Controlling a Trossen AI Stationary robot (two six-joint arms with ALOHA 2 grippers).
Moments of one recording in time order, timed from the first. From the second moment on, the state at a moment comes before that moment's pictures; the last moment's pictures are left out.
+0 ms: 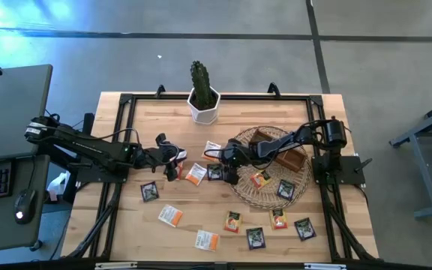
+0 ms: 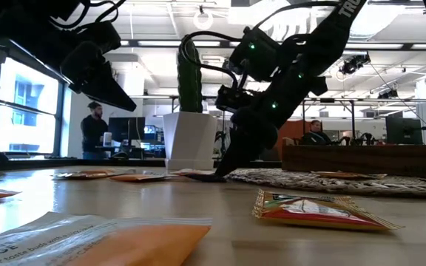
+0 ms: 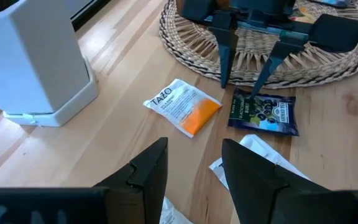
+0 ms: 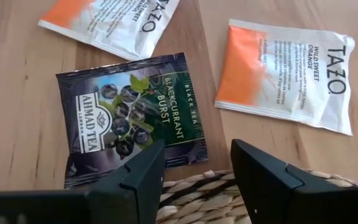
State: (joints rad) left arm -0.18 1.03 0.44 0.00 -0.50 -0.24; right arm -0.03 1.94 0.97 0.14 0.04 0.08
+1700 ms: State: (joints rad) left arm -0.16 1.30 0.44 0.28 -0.27 -0.68; right arm -0.04 1.94 0.97 0.24 0.00 0.00
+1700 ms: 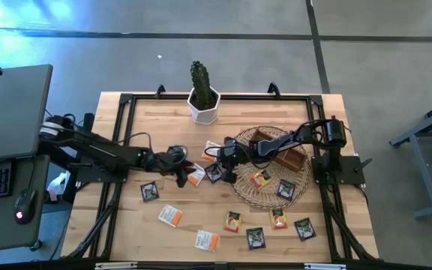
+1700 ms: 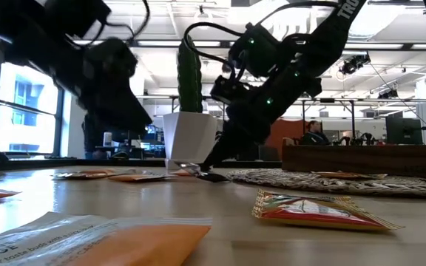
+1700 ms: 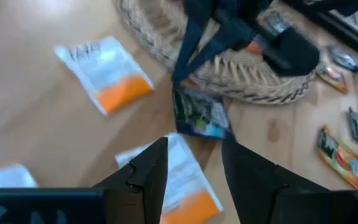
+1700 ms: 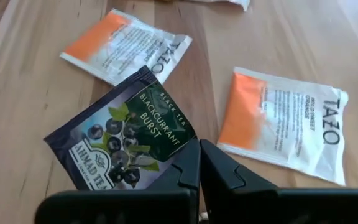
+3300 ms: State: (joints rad) left arm -0.05 1.63 0.59 0.37 -0.12 -0.48; right arm -0.04 1.94 0.97 0.27 0.01 0.03
